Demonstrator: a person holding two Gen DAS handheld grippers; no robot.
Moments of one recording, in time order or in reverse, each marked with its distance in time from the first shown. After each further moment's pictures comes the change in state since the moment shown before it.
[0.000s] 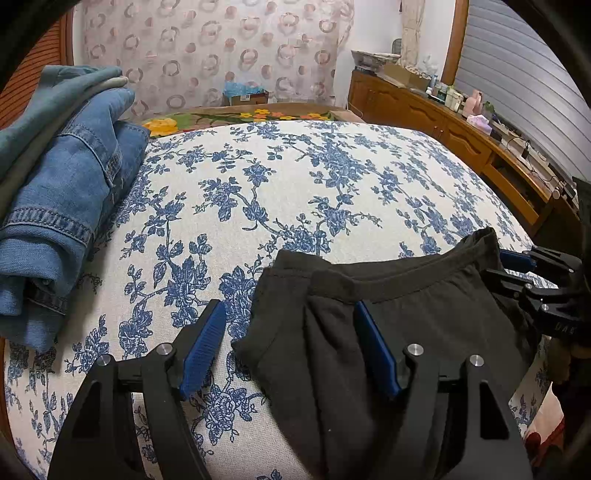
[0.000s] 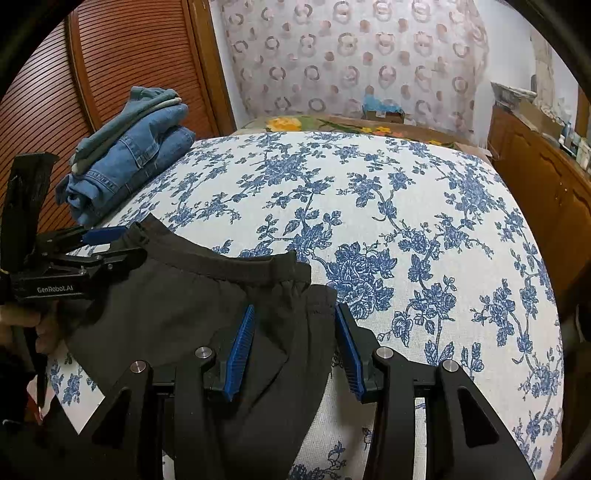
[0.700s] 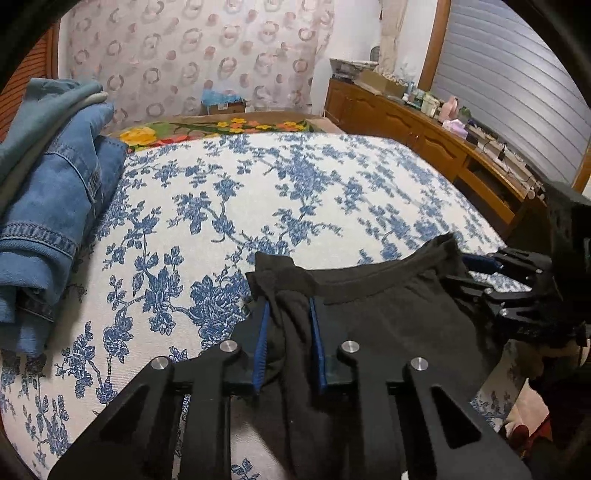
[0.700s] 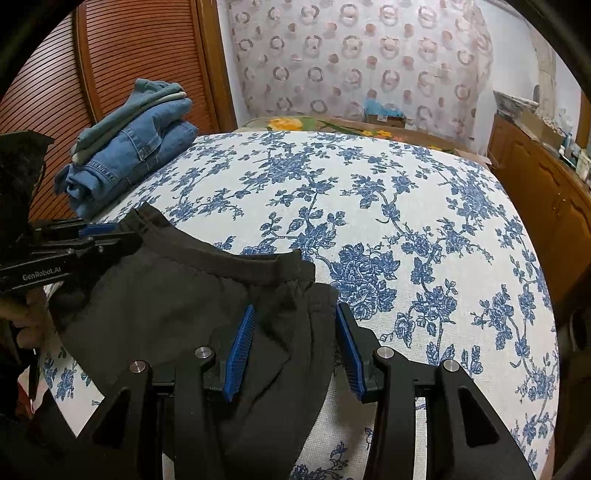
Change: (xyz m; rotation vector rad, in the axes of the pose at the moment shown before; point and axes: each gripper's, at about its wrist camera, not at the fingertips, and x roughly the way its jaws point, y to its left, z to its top) left arm -0.017 -0.015 0.001 0.021 -0.038 -0.096; right arm 0.000 0.004 0.000 -0.023 0.001 -0.006
